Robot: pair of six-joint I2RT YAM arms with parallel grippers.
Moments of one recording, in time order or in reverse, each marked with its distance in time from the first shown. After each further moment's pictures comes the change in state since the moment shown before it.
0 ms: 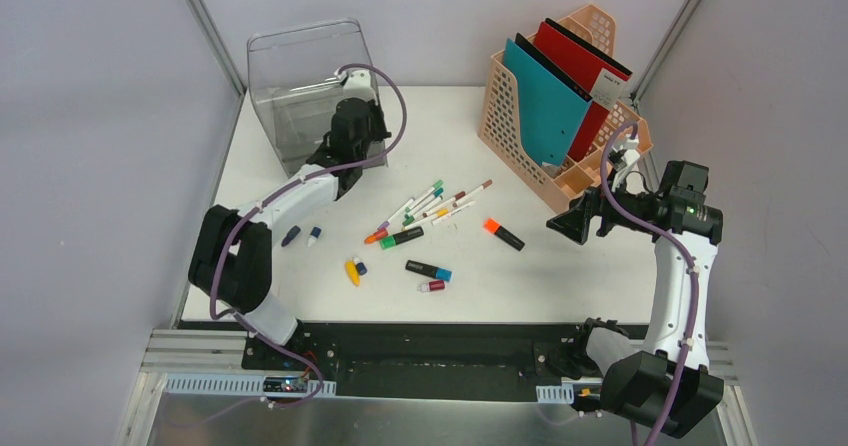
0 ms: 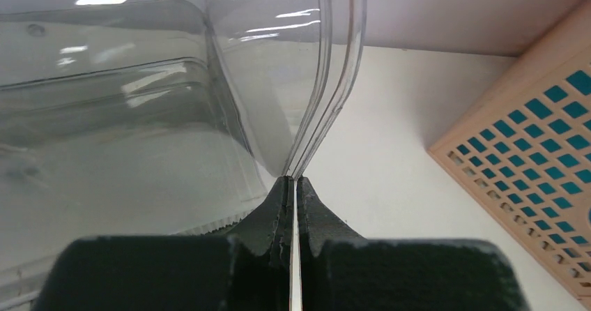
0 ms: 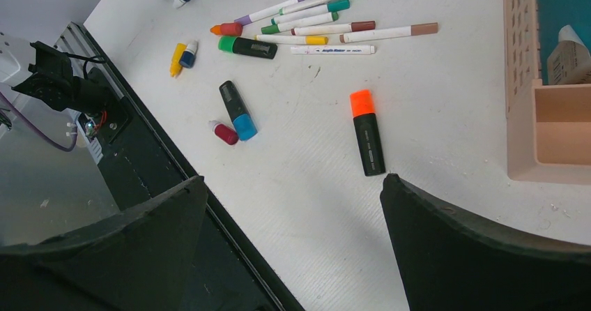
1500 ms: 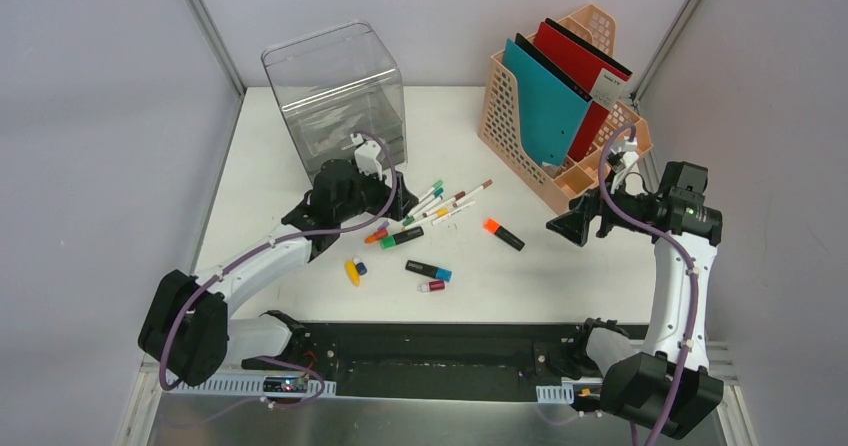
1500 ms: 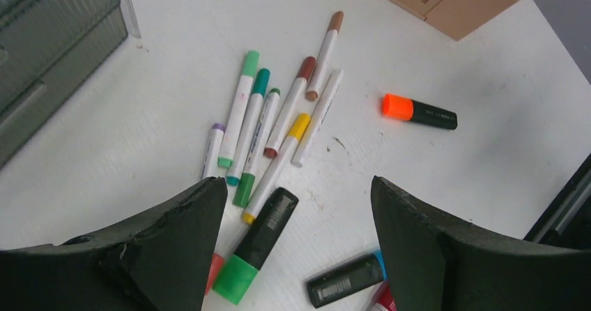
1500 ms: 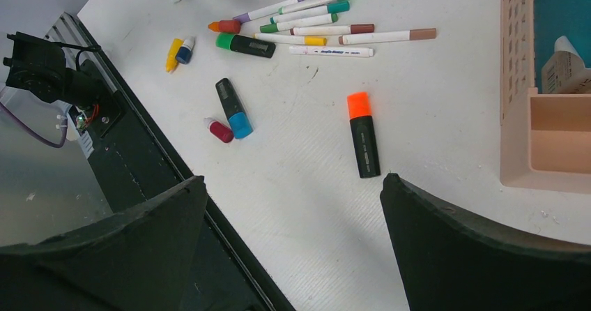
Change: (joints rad) left arm -0.098 -0.374 -0.430 -0.077 0.496 -0.046; right arm 0.002 -0.005 -0.006 -0.001 -0.006 -0.041
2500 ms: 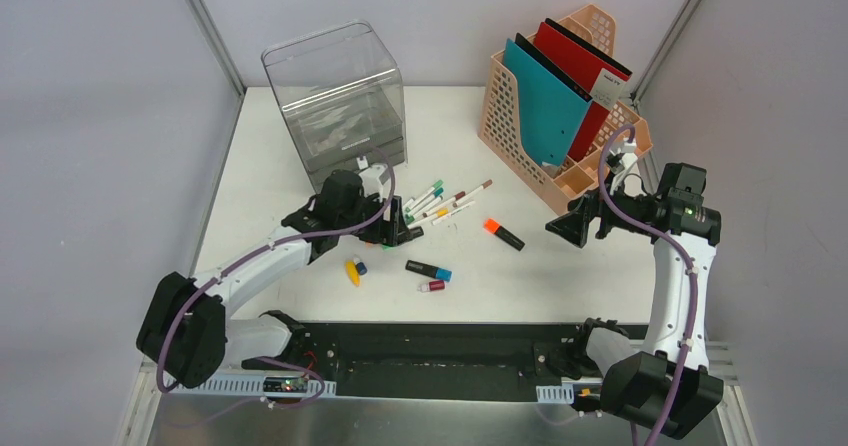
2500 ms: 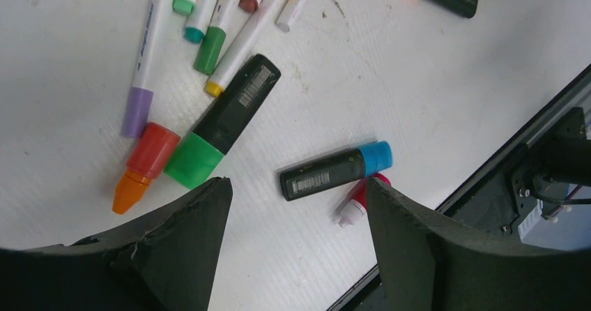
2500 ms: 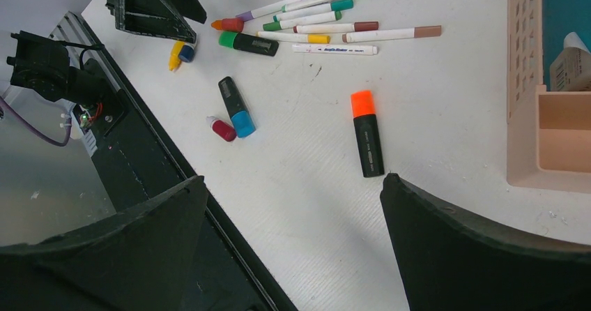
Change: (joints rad) left arm -0.006 -0.029 -0.018 -0.349 0.113 -0.109; right arm 0.001 0.000 -0.011 -0.003 -0.007 -0.006
